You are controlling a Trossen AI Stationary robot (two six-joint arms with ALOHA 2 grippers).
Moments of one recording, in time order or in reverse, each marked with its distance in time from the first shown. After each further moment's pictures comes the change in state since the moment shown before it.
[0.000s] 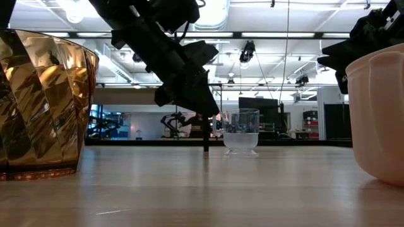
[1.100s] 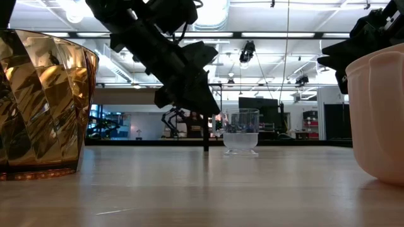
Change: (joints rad) left arm 0.000 0.000 -0.029 0.062 -0.016 0.002; right arm 0.000 0.000 0.000 0.000 0.000 -0.003
